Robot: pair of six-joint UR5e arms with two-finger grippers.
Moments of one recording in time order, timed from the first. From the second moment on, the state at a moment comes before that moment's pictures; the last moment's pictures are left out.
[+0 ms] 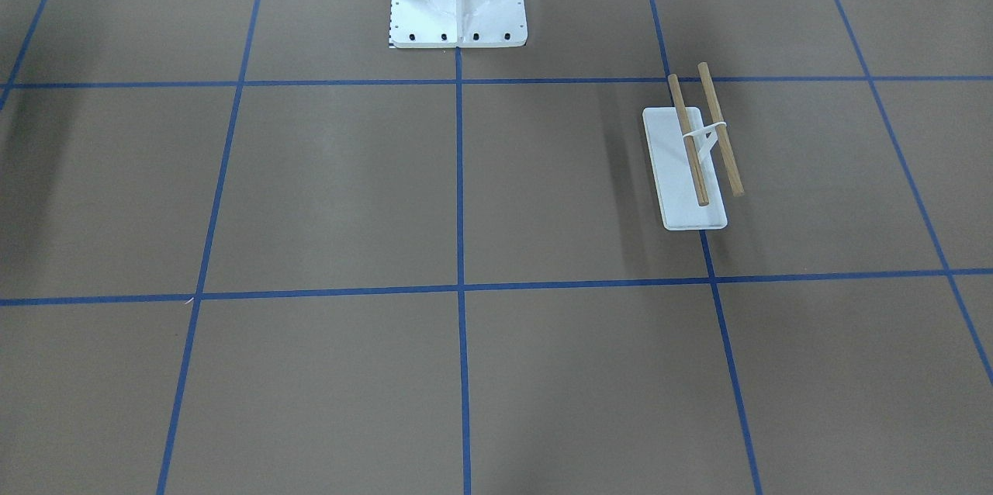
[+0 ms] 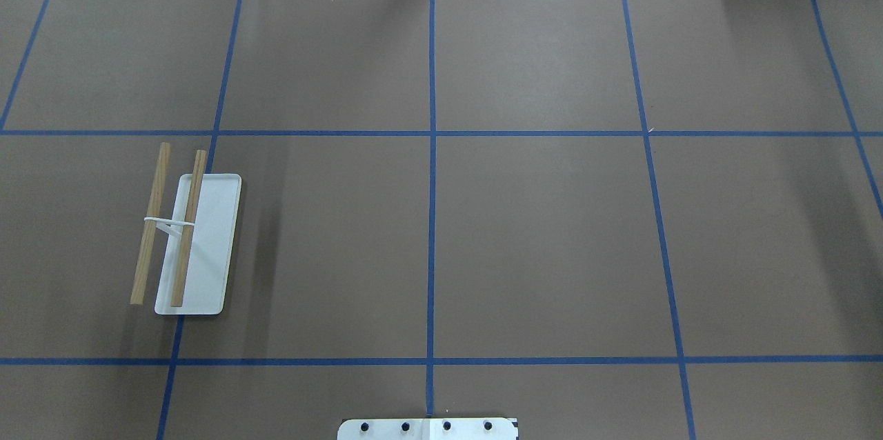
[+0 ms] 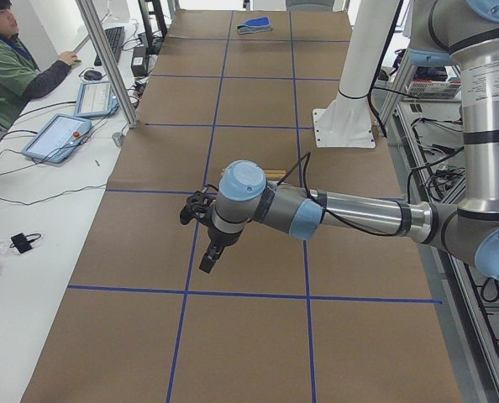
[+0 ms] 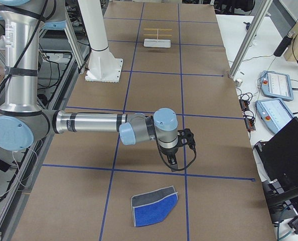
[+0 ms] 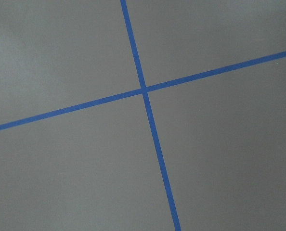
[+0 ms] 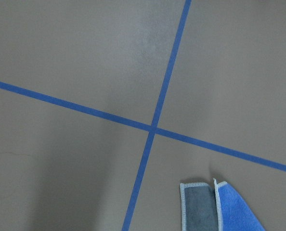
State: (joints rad) left arm -1.58 -1.42 -1.84 -1.88 -2.30 0.11; right arm 1.53 -1.67 1.68 -1.26 2.26 -0.04
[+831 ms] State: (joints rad) left arm -1.58 -1.42 -1.75 -2.17 -2.30 0.07; right arm 1.53 -1.65 1.47 -1.05 2.31 -0.05
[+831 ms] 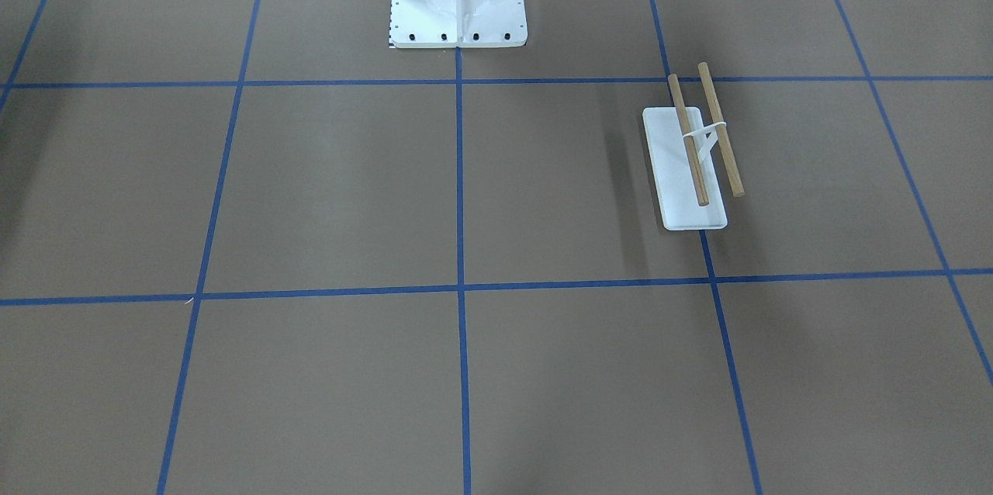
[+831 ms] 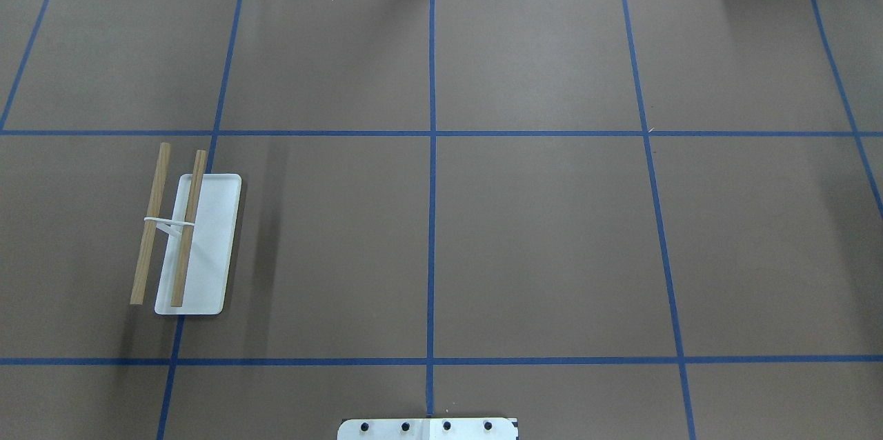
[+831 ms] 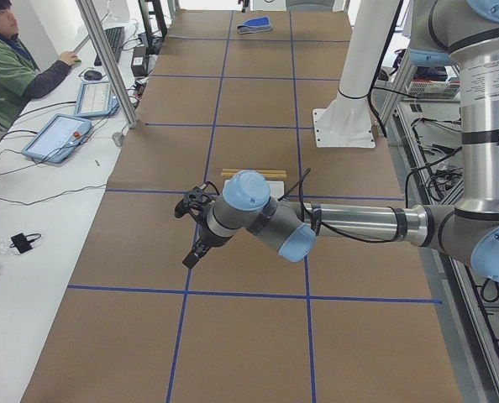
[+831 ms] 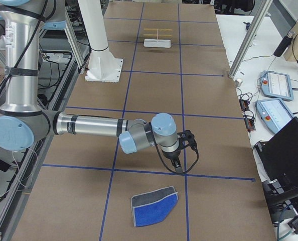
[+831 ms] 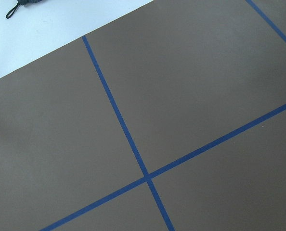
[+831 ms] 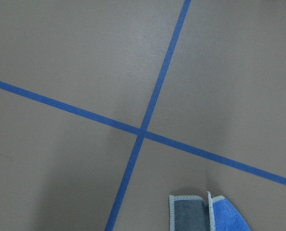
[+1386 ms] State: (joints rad) left arm -1.58 -1.41 -1.75 -2.18 -2.30 0.07; right arm 1.64 -1.58 1.16 -0.94 2.43 -0.18
